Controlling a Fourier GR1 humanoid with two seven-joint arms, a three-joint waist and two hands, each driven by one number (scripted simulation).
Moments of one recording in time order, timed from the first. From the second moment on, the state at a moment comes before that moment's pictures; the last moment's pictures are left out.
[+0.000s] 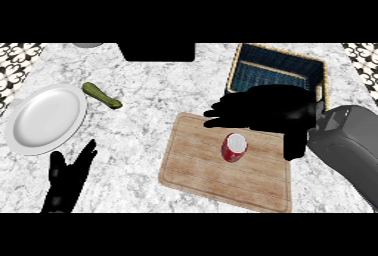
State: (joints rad) left arm 0.09 0.39 -0.24 -1.41 0.29 0.20 0.21; right arm -0.80 -0.63 0.60 -1.53 0.52 0.72 -0.34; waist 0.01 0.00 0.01
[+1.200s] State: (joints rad) left arm 0.12 0.34 -0.16 -1.43 0.22 0.13 0.23; right arm -0.69 -0.42 0.59 -1.32 0.85 0.55 -0.53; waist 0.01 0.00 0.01
